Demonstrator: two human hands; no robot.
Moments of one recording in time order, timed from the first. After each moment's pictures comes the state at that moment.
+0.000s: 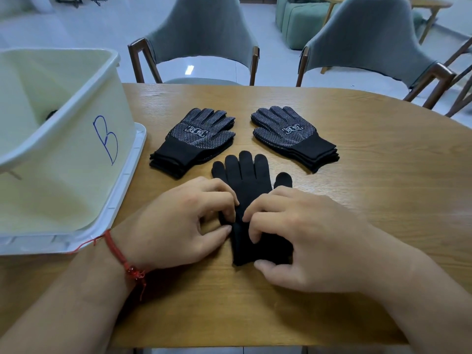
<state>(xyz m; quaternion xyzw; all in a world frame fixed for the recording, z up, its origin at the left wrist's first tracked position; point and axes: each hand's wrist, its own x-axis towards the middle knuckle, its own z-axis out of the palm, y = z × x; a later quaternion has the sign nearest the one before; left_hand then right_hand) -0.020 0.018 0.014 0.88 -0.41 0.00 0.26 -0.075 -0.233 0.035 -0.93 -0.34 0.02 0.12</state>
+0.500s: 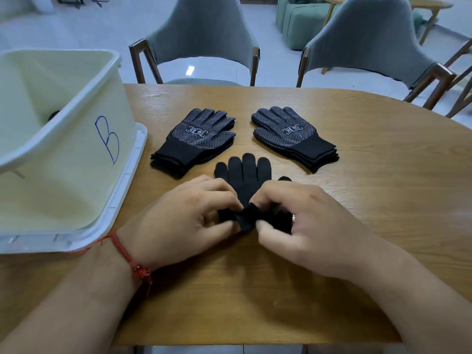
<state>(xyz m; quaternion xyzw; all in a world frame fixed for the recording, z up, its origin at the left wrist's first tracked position) -0.020 0.012 0.010 0.89 -0.39 0.01 0.25 -0.070 -0.228 0.027 -0.91 -0.23 -0.04 0.33</state>
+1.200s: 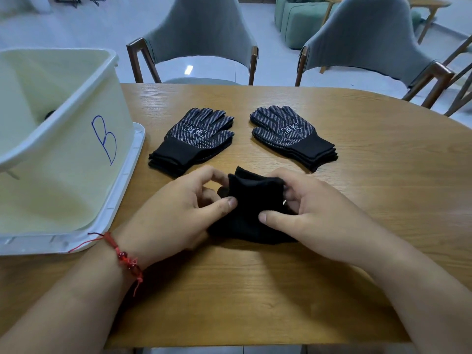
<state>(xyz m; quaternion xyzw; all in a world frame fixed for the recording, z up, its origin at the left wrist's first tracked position) -0.026 0.007 0.023 0.84 -0.18 -0.15 0.49 -0.058 -0.243 0.020 -0.88 -0.11 0.07 0.46</state>
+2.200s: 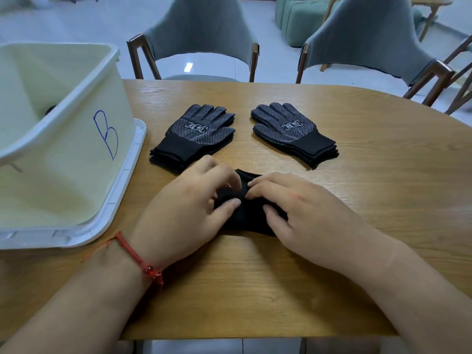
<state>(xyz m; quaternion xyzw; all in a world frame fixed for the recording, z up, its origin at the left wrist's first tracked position) -0.029 0.001 0.014 0.91 -0.30 0.08 0.29 -0.059 -0.232 0.011 -0.95 -0.24 -0.06 0.20</state>
